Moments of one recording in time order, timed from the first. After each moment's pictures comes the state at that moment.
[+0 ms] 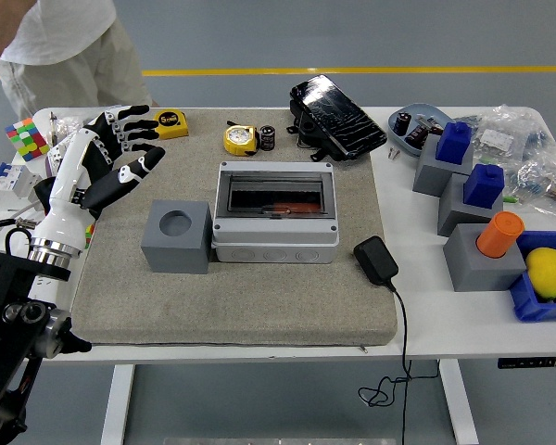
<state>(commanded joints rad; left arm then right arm) -0.10 0.13 -1.37 -1.50 1.32 0.08 -0.30 0.00 -0.11 1.56 0.18 -1.23 0.05 -0.16</state>
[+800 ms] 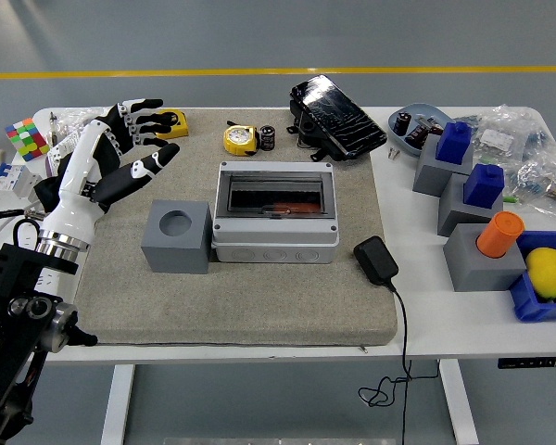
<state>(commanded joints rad) -0.12 0.11 -1.36 -1.52 1.36 0.05 -0.28 0.06 -0.11 1.61 0.18 -1.27 0.05 -0.18</state>
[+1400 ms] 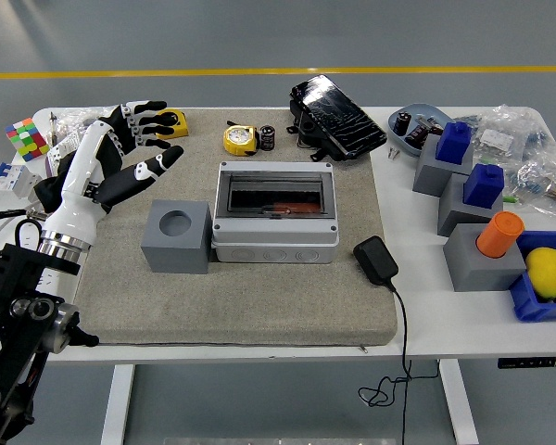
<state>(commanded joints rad) -0.12 0.12 -1.35 -1.53 1.38 0.06 -0.27 0.06 -0.11 1.63 0.18 -1.32 0.04 -0.20</state>
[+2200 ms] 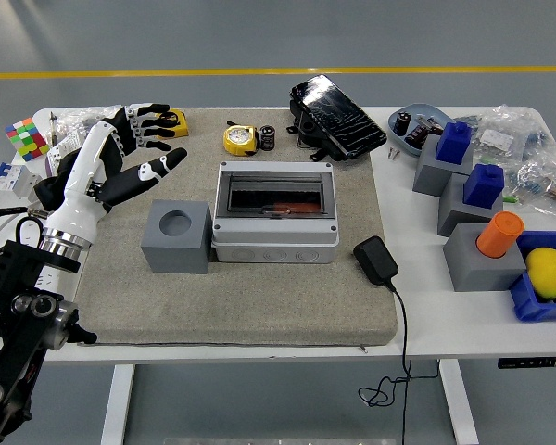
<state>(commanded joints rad) -0.14 0.12 -1.35 -1.50 1.40 0.05 -0.26 0.05 -0.10 1.63 0.18 -1.31 0.05 -0.20</state>
